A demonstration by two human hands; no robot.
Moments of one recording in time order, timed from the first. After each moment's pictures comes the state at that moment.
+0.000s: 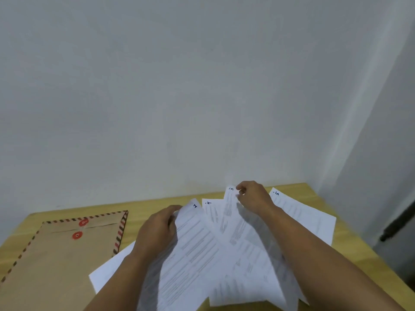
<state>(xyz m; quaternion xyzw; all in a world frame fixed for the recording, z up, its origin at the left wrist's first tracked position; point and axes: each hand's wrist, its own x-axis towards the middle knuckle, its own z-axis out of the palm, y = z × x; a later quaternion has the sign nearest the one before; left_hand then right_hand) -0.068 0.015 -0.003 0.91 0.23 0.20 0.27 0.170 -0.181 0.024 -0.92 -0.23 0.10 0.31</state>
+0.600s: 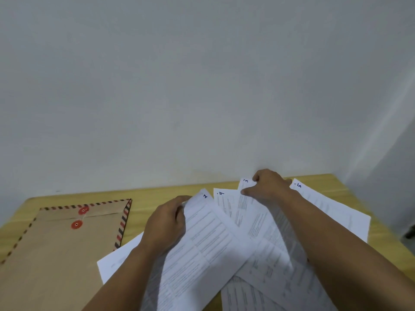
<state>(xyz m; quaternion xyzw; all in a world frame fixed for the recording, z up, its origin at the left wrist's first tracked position) -0.046 0.034 -0.038 0.90 0.22 0.21 0.31 0.218 -0.155 -0.001 -0.96 -0.21 0.12 0.15</state>
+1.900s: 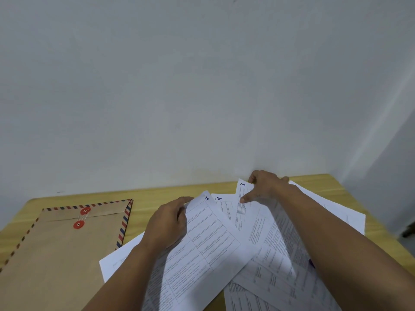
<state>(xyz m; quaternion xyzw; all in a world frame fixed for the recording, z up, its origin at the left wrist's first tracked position) -0.050 0.035 -0.033 0.91 0.20 0.18 0.32 0.220 -0.154 0.007 -0.94 -0.26 0.18 0.13</state>
